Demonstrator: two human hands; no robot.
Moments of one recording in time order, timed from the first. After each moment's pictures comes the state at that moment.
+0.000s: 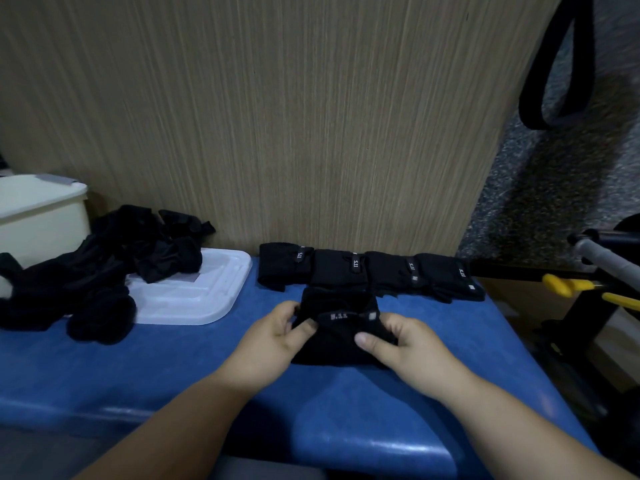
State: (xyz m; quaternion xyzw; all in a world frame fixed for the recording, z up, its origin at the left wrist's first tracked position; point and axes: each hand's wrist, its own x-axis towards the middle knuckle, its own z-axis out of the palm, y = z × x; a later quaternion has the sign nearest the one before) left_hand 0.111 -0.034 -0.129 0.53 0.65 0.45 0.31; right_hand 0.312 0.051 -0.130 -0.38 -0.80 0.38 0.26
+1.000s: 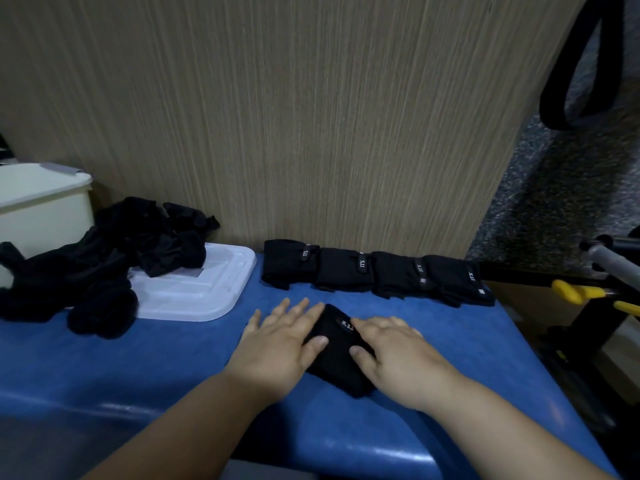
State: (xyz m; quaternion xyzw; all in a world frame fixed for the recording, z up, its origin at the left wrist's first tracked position) left_hand 0.109 -0.028 -0.141 0.64 0.76 0.11 0.07; right_hand 0.291 0.043 -0.120 -0.39 -0.91 0.11 0.07
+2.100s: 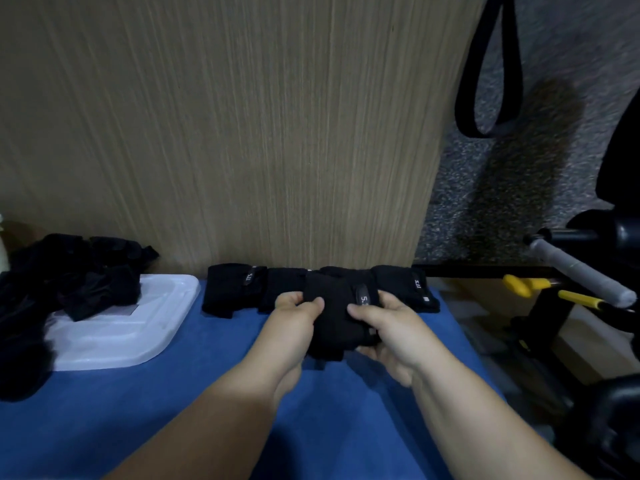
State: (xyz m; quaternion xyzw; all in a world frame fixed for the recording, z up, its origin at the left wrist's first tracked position) left_hand 0.200 0.048 -0.095 0.28 0.56 0.62 0.47; right_hand 0.331 0.093 -0.093 -0.38 -0.48 0.69 0.37
